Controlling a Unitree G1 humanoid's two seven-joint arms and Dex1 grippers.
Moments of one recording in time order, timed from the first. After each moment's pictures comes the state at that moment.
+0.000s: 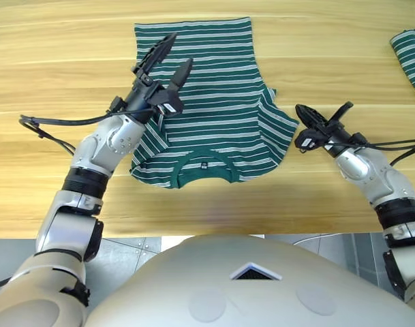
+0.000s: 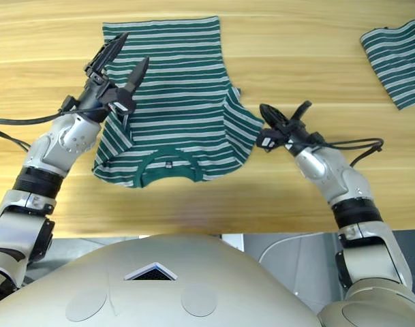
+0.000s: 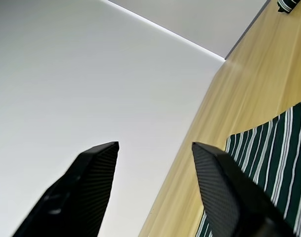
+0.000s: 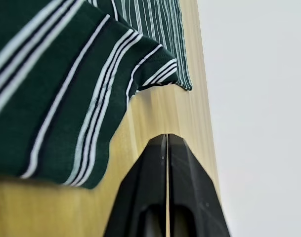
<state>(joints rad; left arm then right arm) -0.28 0.52 -0.30 0.37 0.62 -0.71 0.17 -0.07 -0.74 0.30 0.43 -0.67 -0.58 -0.05</state>
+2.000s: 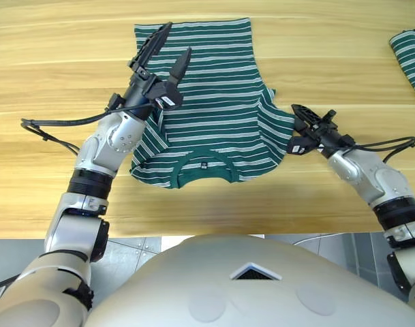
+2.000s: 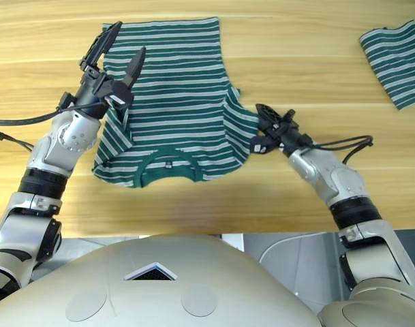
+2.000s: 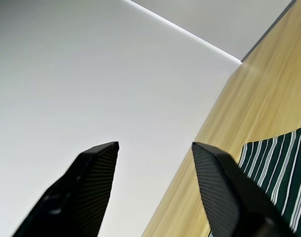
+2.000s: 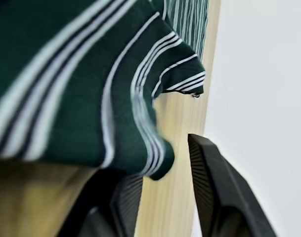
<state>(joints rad) -0.26 0.47 -0.23 0.33 0.60 -0.69 0.15 -0.08 -0.77 0.41 0.34 -0.86 -0.43 -0.11</state>
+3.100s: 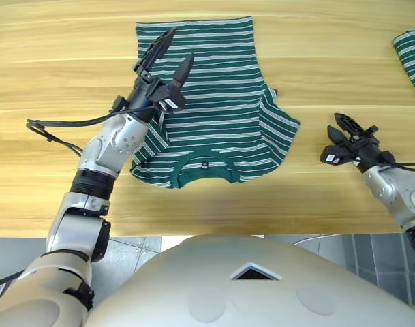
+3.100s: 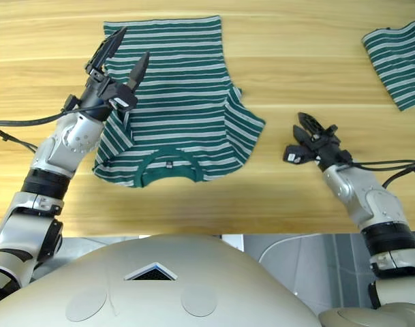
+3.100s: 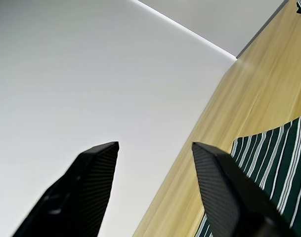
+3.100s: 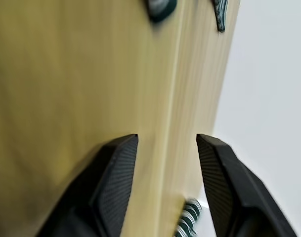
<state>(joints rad) -0.26 0.46 -0.25 0.36 0.60 -0.70 0.15 0.18 -0.93 0.24 0.18 -0.75 -0.36 -0.06</state>
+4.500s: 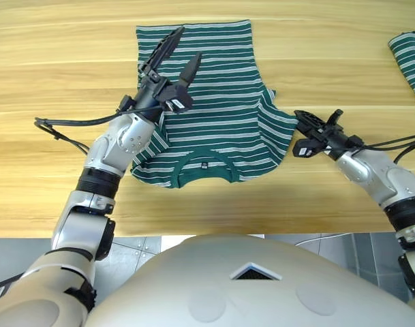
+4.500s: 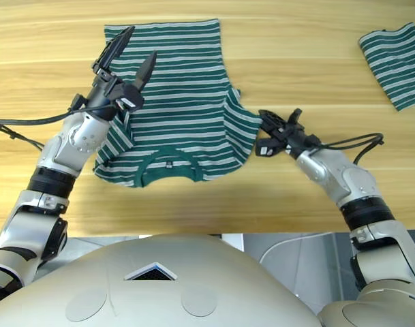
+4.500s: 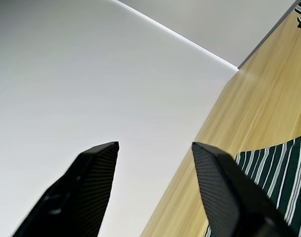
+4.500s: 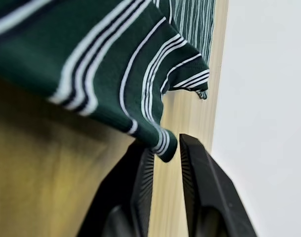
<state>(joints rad) -0.28 0.43 -0.27 0.35 0.63 -0.69 0.16 -0.07 -0.85 0.43 0.34 -0.77 -0.49 -0.07</state>
